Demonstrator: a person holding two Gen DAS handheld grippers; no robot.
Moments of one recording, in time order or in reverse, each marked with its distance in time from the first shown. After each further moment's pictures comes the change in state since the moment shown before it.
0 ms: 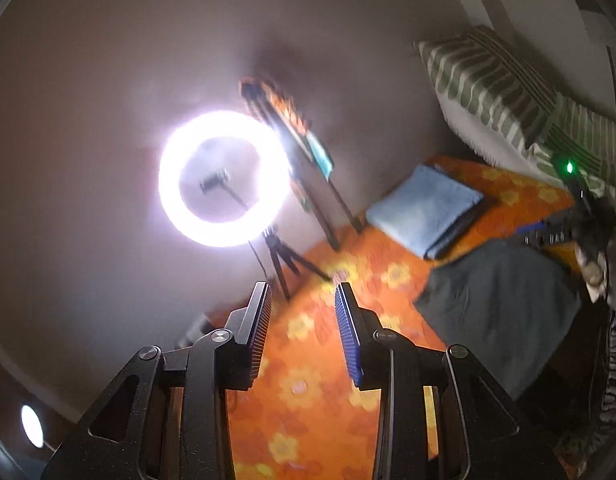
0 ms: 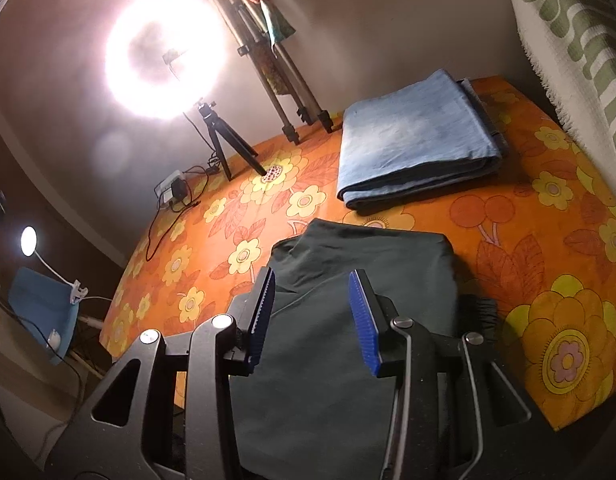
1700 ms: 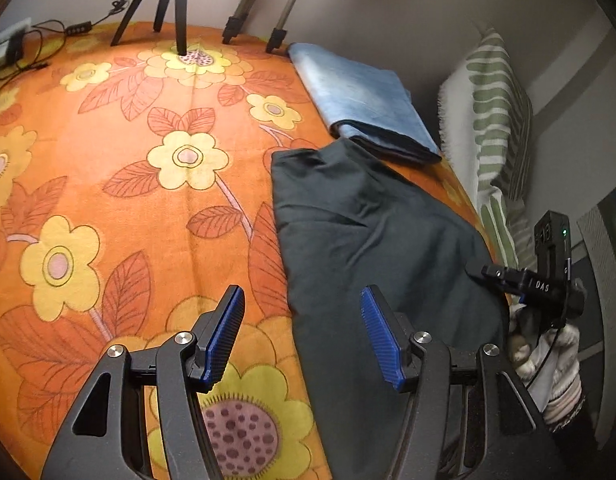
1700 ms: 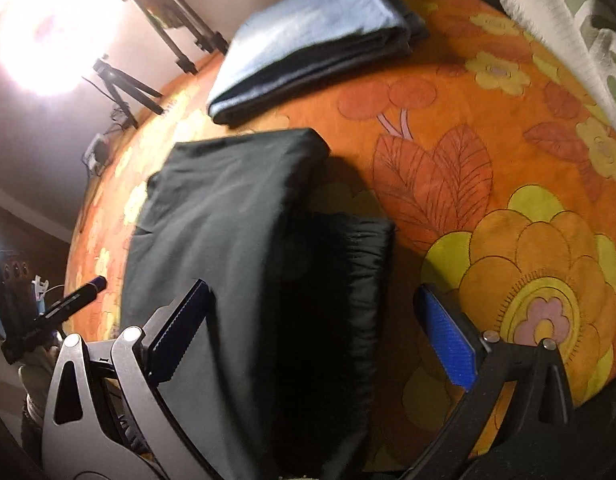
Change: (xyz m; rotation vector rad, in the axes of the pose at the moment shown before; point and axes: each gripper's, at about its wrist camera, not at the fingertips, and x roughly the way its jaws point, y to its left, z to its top) left arm 0.211 -0.115 -0.151 -0.788 0.399 -0.638; right arm 0.058 -0.106 -0.038 0.144 0.273 -0.155
